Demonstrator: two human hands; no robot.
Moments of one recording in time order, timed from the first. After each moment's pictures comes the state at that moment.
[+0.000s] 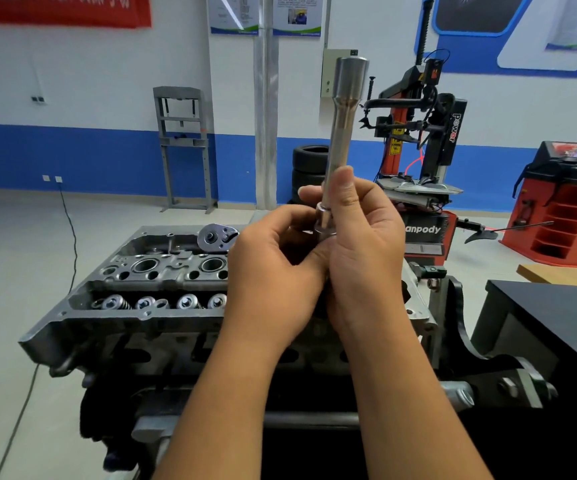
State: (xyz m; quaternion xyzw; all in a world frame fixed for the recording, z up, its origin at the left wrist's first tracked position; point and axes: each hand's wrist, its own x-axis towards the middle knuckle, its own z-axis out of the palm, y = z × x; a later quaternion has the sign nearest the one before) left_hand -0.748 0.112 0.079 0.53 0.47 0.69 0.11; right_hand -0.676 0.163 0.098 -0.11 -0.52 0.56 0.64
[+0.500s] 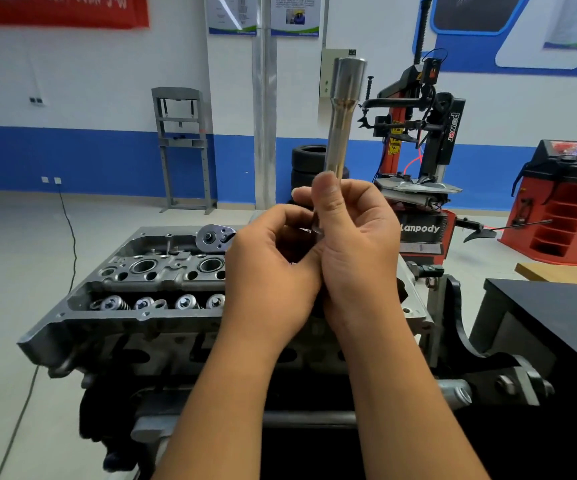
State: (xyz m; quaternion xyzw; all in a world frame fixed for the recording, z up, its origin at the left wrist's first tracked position) left_hand -0.751 0.113 0.076 0.53 0.48 0.69 0.11; right_hand -0.675 0.162 0.096 -0.11 -0.54 0.54 0.64
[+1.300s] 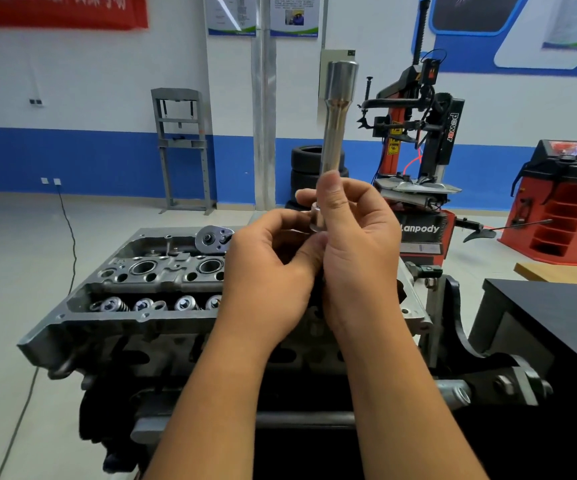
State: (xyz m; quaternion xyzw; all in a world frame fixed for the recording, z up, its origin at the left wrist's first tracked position) left_hand -0.754 0.115 0.077 0.53 0.47 0.69 0.15; right_hand -0.674 0.162 0.097 -0.12 -0.53 0.54 0.64
